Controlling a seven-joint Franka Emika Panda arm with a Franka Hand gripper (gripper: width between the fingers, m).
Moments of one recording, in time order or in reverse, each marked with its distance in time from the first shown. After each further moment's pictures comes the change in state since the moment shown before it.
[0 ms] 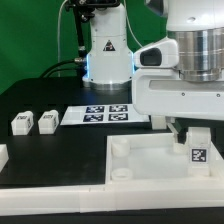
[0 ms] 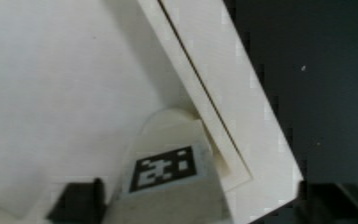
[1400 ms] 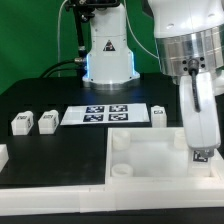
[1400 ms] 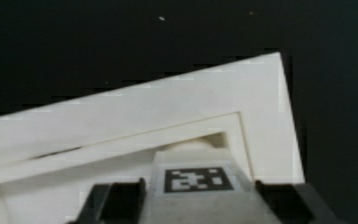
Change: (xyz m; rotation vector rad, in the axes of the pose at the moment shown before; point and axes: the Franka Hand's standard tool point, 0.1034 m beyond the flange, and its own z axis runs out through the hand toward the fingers) arm 0.006 -0.003 0.002 0.078 -0.083 1.390
